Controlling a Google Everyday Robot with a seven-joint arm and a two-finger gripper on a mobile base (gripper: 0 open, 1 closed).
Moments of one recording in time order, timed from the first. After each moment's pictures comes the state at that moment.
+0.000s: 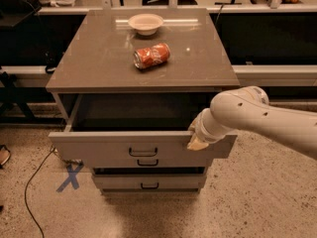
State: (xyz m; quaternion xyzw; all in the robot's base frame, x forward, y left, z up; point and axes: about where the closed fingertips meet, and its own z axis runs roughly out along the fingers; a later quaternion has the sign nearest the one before) arm 0.573 -0.128 0.648 -0.64 0.73 -0.02 0.22
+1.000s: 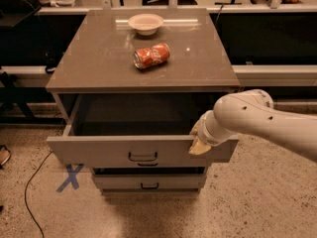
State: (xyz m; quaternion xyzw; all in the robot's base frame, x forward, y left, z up) arm 0.564 -0.133 0.648 -0.64 0.74 -0.03 0.23
